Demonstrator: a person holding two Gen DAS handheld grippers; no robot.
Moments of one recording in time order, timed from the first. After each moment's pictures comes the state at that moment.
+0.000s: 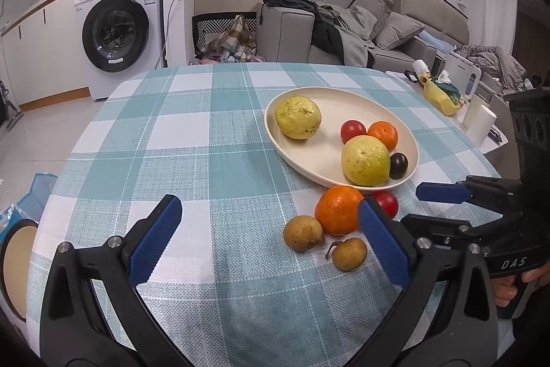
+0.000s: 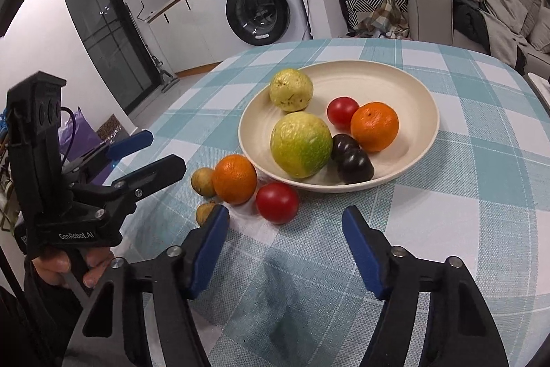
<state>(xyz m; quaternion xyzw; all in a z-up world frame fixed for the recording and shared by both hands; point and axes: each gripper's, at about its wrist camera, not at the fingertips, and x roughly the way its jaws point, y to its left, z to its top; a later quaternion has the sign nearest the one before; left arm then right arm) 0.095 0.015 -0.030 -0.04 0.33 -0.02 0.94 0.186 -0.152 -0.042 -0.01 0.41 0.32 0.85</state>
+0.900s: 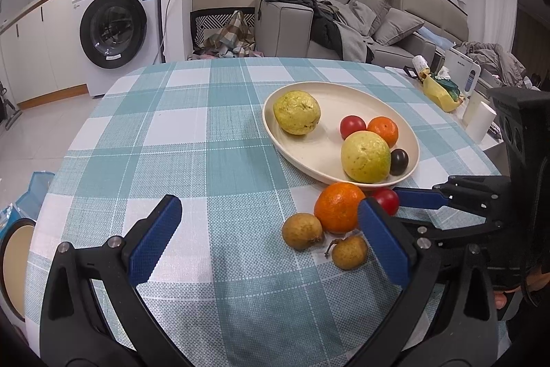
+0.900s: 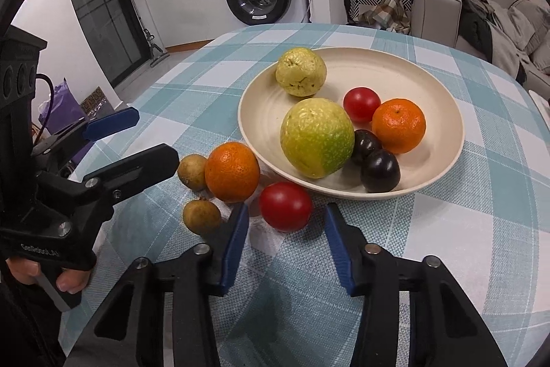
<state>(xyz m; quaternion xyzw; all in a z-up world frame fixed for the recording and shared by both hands) 0.099 0.011 -0.033 -0.04 0.34 -0.02 0.94 0.195 -0.119 -0.056 -0.07 0.43 0.30 0.85</state>
